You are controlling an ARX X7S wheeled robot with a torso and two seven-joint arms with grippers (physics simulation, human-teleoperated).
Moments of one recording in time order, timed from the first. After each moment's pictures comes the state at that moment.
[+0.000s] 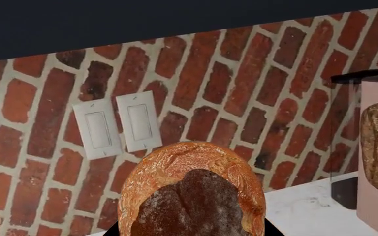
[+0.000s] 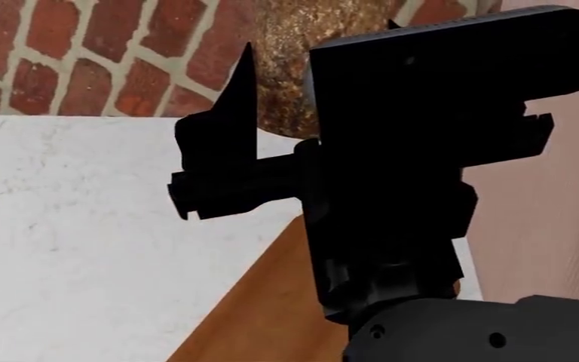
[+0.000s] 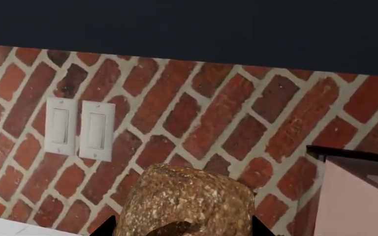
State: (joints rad) left arm -1.28 -0.98 0.21 0.74 -2.17 -0.99 -1.25; right arm 1.87 0.82 -1.71 -0.68 1.50 -0.04 1.26
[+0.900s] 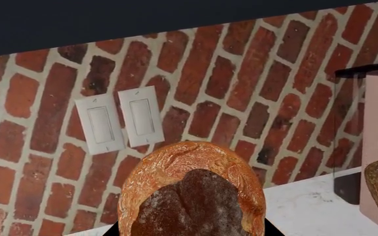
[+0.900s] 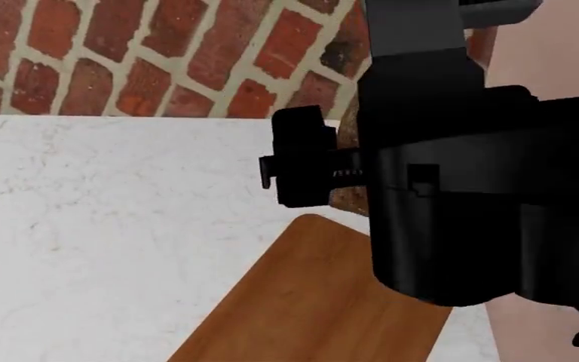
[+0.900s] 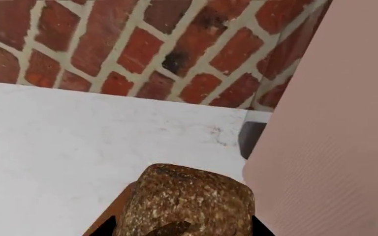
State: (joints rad) left arm -1.26 -1.01 0.22 0.74 -2.17 -0.98 -1.23; right arm 2.07 0.72 -1.75 -0.22 2.32 0.39 1.13
